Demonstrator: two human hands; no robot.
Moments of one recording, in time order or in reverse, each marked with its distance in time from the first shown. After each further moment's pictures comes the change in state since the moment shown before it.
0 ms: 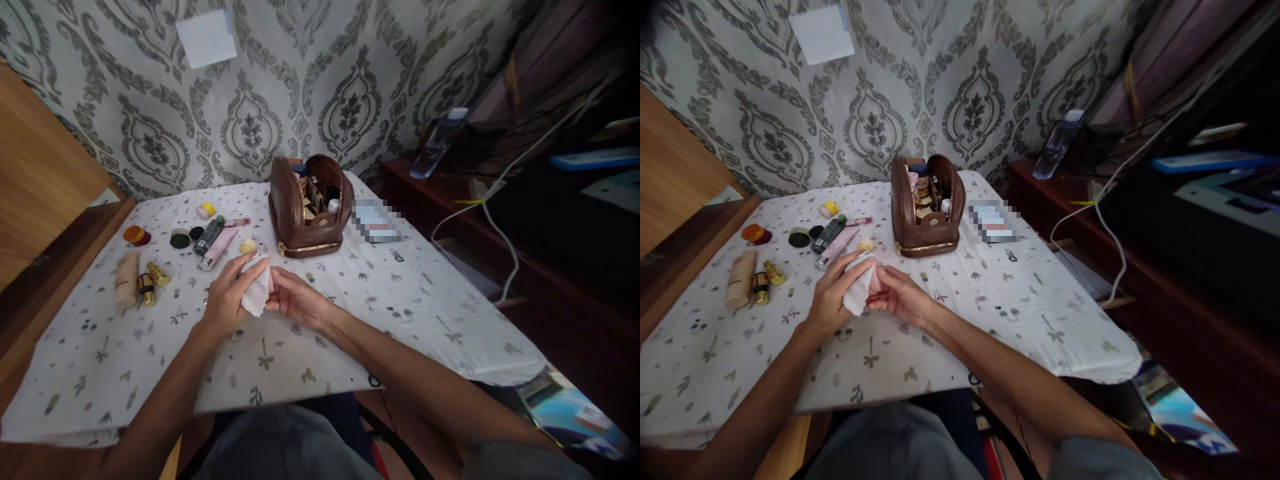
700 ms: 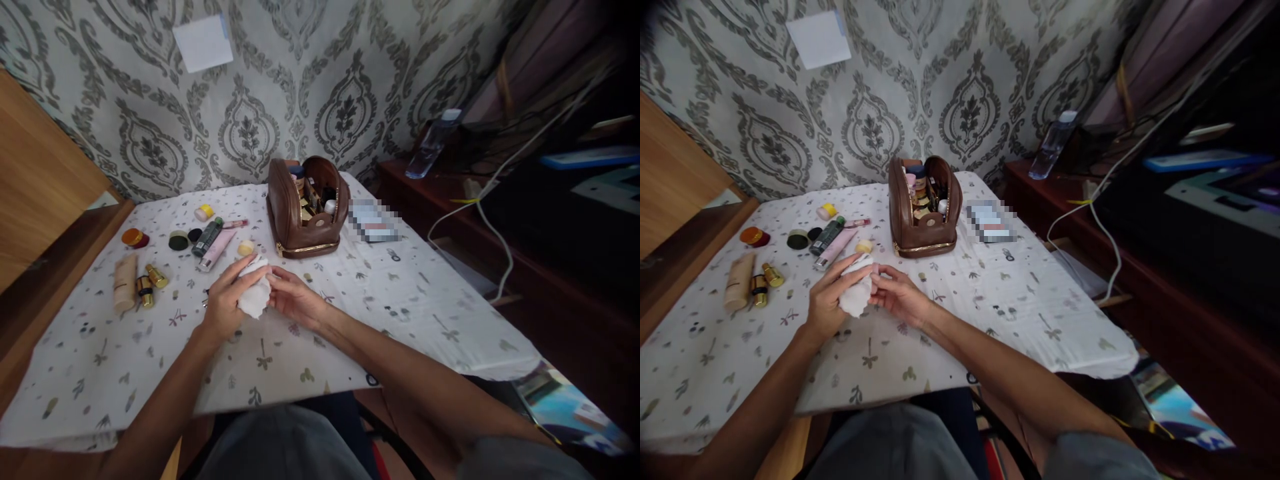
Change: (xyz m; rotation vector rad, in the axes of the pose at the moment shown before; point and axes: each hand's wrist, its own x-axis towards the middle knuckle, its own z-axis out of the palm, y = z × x) left_hand 0.002 0.005 0.001 -0.116 0.120 0.053; right_hand -0.003 -0.001 0.007 0.071 0.043 -0.052
